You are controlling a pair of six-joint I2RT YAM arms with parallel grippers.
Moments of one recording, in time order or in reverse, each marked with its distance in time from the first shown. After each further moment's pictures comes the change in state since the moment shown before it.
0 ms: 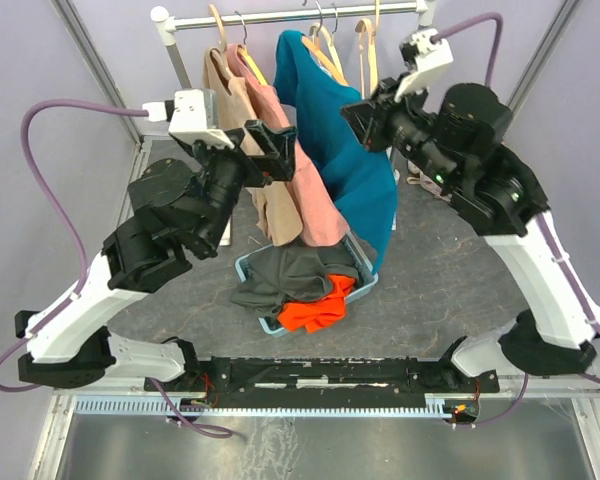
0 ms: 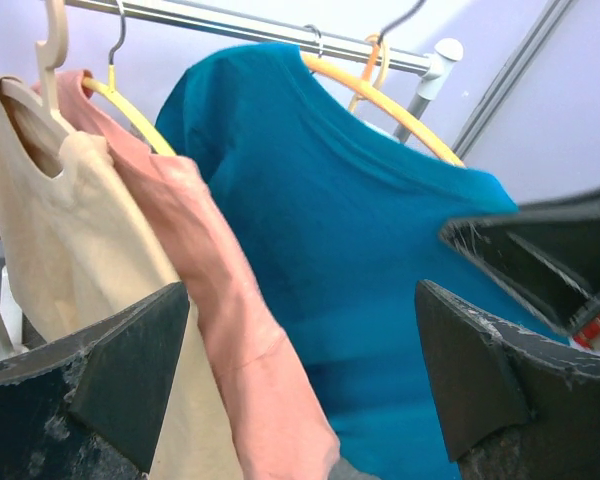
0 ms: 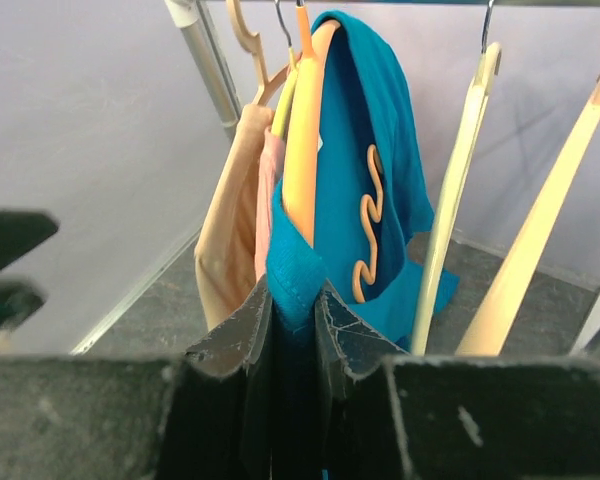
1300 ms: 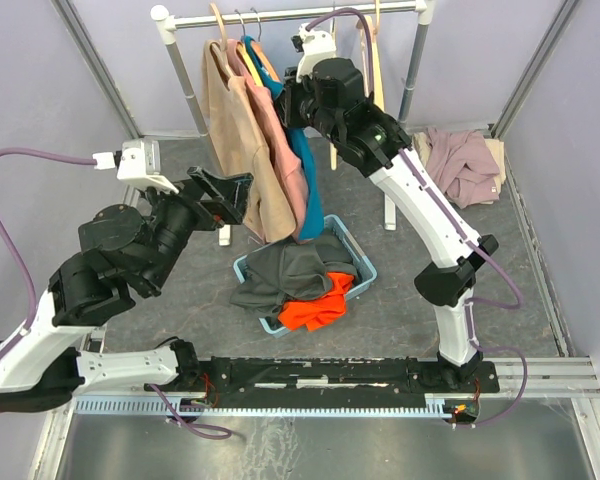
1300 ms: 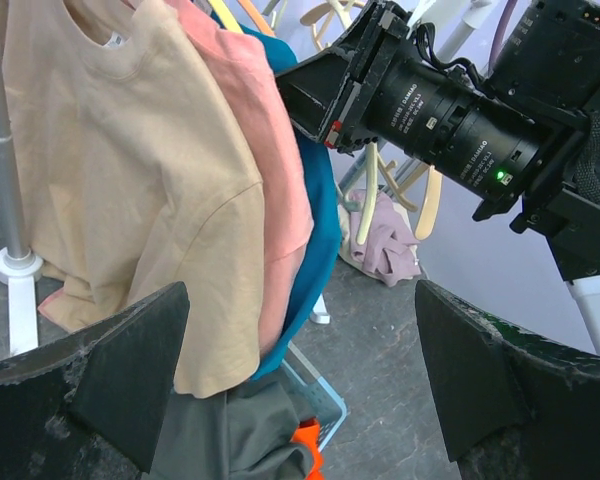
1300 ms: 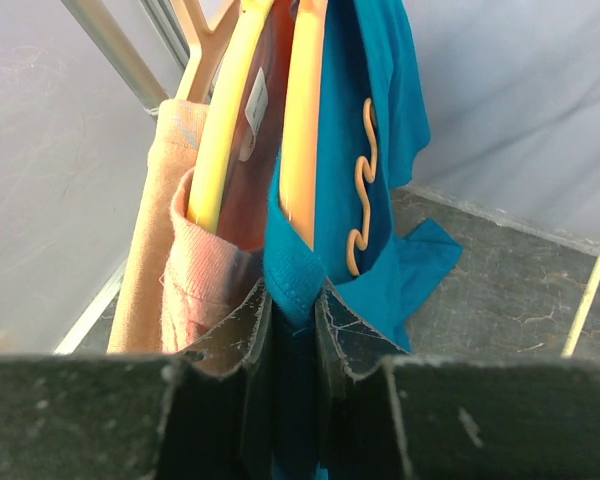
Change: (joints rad) left arm 0.000 -0.271 -0.218 -0.231 0.009 -0.228; right arm -0.013 0.571 0.404 -0.013 0.029 0.055
